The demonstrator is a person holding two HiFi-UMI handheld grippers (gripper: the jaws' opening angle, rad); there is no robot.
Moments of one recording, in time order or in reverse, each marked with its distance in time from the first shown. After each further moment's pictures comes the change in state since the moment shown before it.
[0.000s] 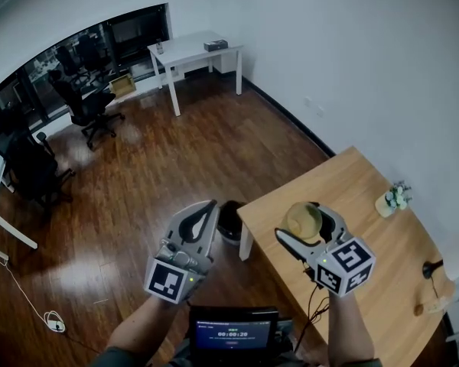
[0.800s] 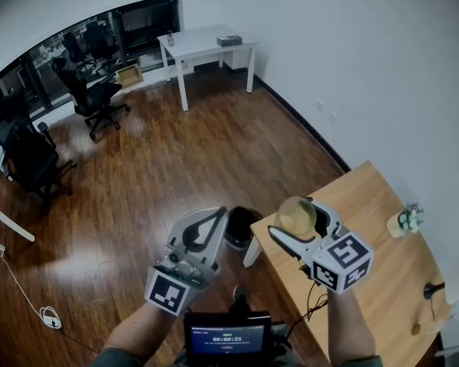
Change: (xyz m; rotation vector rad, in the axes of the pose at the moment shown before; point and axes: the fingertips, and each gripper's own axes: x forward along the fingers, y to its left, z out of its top) left arm 0.010 0.057 0.003 0.037 -0.155 -0.023; right arm 0.106 0.003 0.035 -0.054 0.045 0.094
